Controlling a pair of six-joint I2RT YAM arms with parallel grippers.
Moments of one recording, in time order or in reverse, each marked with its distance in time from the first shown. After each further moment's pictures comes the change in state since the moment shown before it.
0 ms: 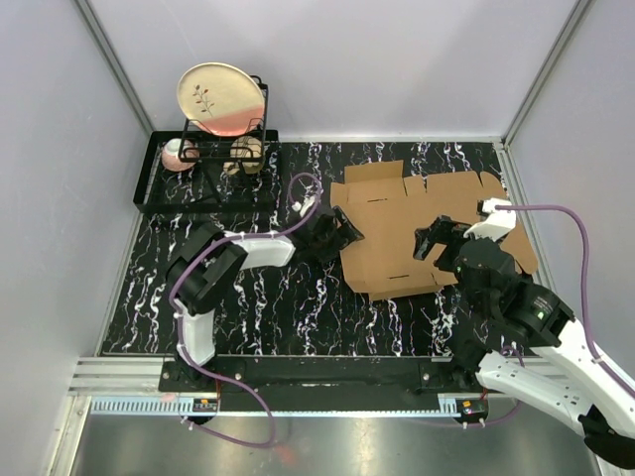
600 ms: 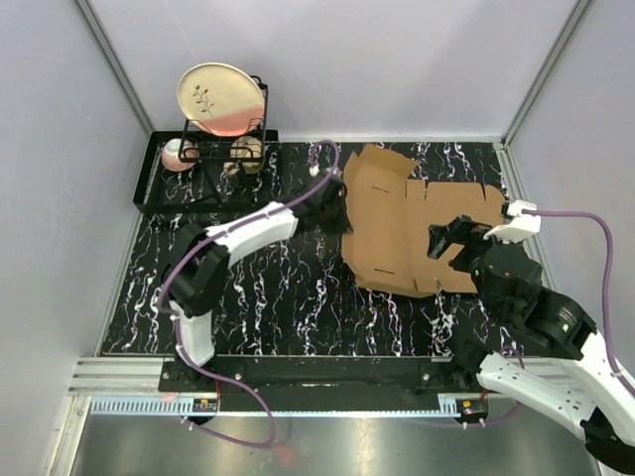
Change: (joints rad) left arm -0.001 0.006 0.332 -0.427 0.040 0.364; right arm 0.000 -0.056 0.046 -0.025 0.026 -0.021
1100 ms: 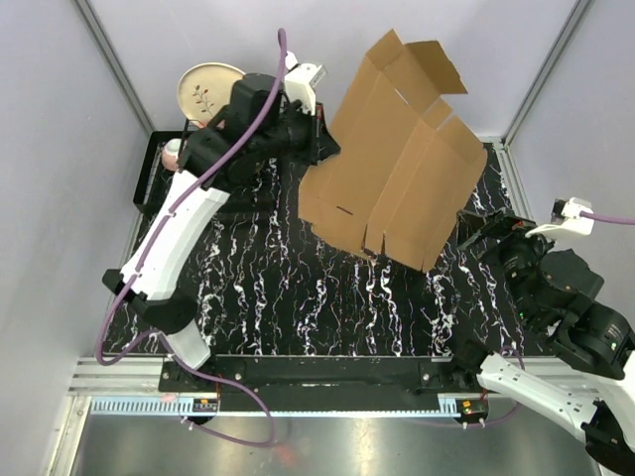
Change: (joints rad) left arm 0.053 -0.173 0.887 -0.611 0.125 0.547; right arm 0.000 -0.040 0.167 -0.008 0.040 -0.070
